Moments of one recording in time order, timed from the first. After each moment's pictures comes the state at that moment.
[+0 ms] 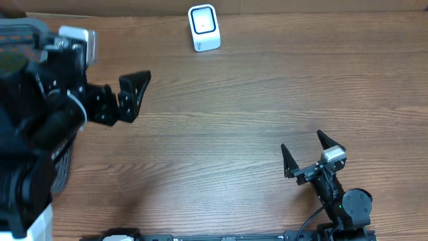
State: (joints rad) left arm -0.02 1.24 1.97 -1.25 0.30 0.01; right arm 0.12 0.01 0.02 -0.01 -0.25 0.01
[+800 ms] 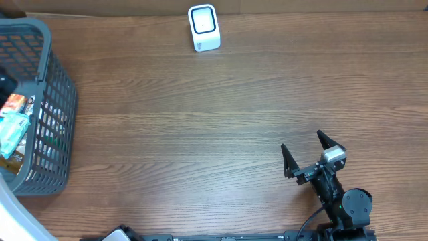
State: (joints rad) left arm 0.66 1.38 1.97 -1.30 0.06 -0.44; right arm 0.12 0.01 0.02 -0.01 -0.25 0.01
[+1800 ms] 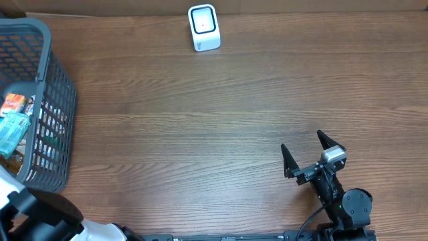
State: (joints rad) left arm 0.80 1.74 1.79 -1.07 0.00 -0.20; right arm 0.12 0.01 0.02 -0.01 -0.25 0.01
